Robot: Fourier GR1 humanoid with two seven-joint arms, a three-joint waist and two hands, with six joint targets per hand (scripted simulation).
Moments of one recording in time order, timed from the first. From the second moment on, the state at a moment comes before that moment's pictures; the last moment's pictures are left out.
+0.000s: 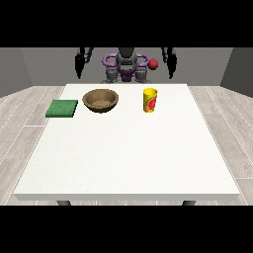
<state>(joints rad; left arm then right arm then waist) 0.03 0.12 -0.01 -1.58 0.03 -0.03 0.00 0.01 -0.07 -0.03 -1.54 0.02 0.03 -0.01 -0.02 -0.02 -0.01</state>
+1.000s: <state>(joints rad) -0.11 0.01 -0.06 -1.85 0.04 0.18 0.39 0.00 -0.05 -0.05 -1.94 -0.11 -0.02 0.41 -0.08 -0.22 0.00</state>
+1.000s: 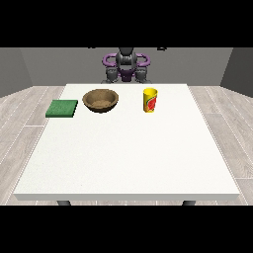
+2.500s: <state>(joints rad) -0.39 0.07 0.13 -1.00 0.01 0.08 -0.45 -0.15 -0.17 -0.24 -1.66 -0.23 0.16 0.00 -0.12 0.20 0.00</state>
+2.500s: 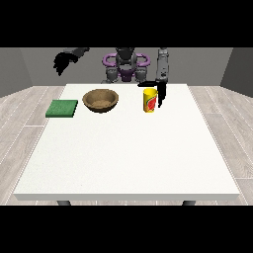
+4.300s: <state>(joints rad) -0.77 0.05 -0.29 -0.51 -0.79 0.67 0.04 -0.20 -0.38 -0.41 -1.31 -0.40 0.36 0.05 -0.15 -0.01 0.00</state>
